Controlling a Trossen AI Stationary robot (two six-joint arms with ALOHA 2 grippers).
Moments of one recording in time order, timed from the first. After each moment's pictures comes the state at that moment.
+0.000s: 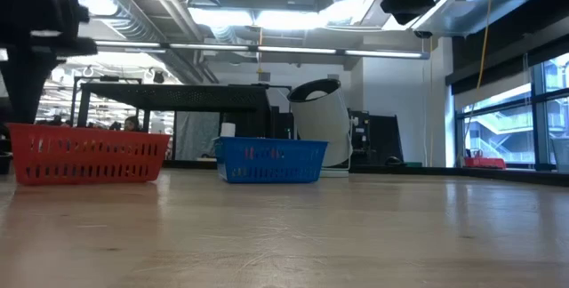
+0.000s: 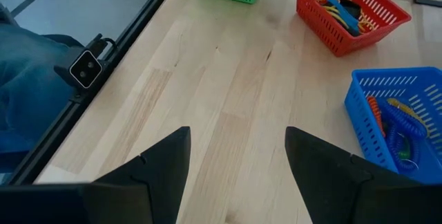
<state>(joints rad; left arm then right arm) -0.66 1.40 0.83 -1.07 -0.27 -0.48 0.34 1.27 0.88 -0.26 -0.02 0.01</state>
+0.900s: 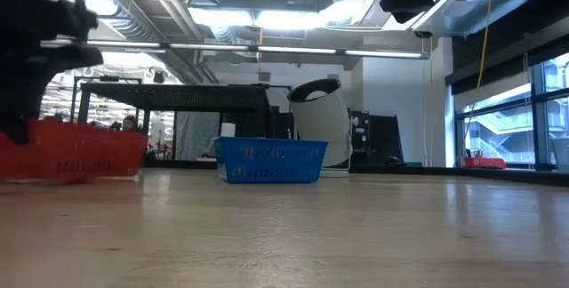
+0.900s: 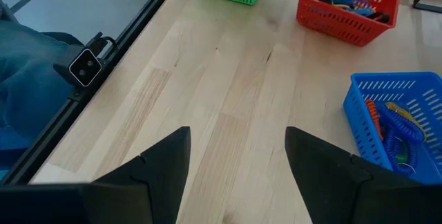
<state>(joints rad) -0.64 1.40 0.78 -0.91 -0.30 -0.48 0.34 1.27 0.88 -0.26 -0.02 -0.01</state>
